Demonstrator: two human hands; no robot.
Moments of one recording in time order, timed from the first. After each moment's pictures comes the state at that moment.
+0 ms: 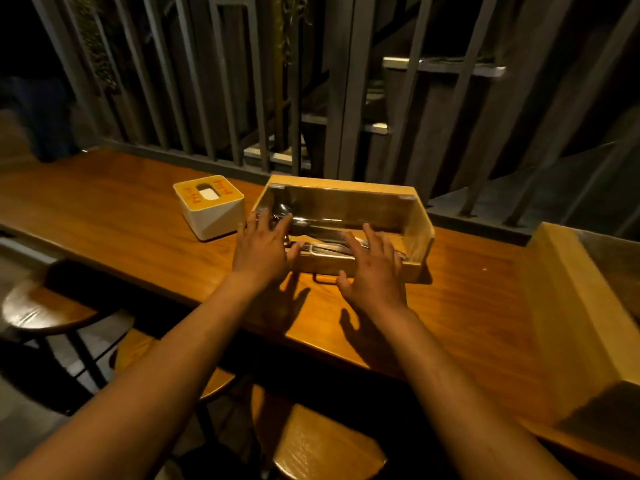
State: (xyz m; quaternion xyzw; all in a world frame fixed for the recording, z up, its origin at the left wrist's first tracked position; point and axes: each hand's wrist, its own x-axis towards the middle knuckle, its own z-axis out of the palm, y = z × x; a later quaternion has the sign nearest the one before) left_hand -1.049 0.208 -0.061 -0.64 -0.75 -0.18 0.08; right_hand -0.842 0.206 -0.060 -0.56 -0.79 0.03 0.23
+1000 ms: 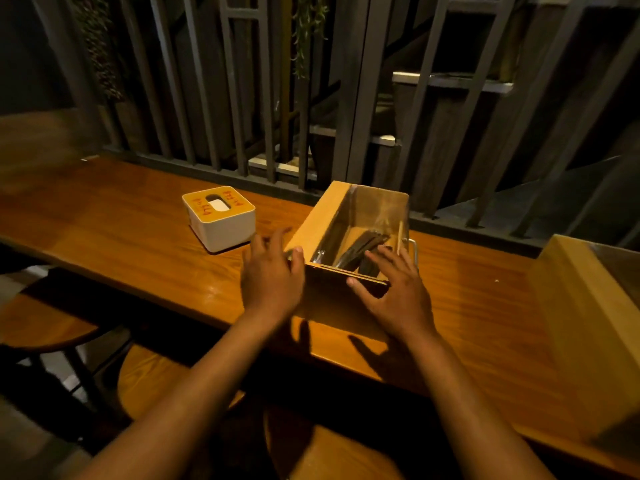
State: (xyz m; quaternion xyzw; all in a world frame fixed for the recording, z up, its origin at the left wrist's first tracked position) left_hand -1.041 0.163 -0.053 -0.53 -0.73 -0.43 -0.03; right_hand -0.844 0.198 -0.068 -0.56 -0.76 0.09 0.32
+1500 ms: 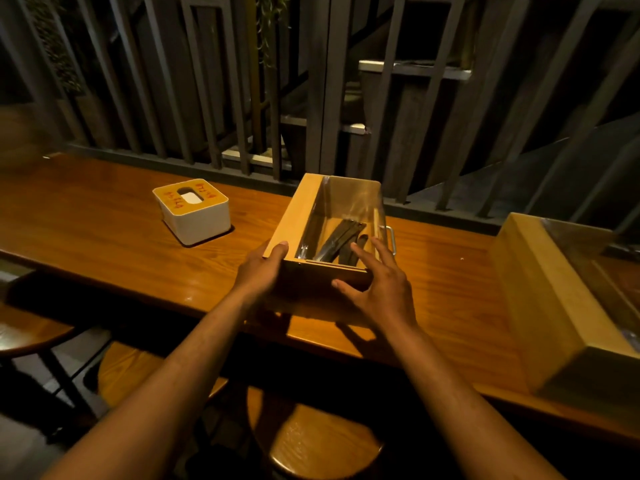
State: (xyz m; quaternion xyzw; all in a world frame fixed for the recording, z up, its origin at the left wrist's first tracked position) left_hand -1.032 0.178 -0.073 -0.44 -0.66 -0.47 -0.38; right_hand -0.818 0.175 -0.075 -0.58 -0.73 0.10 0.36
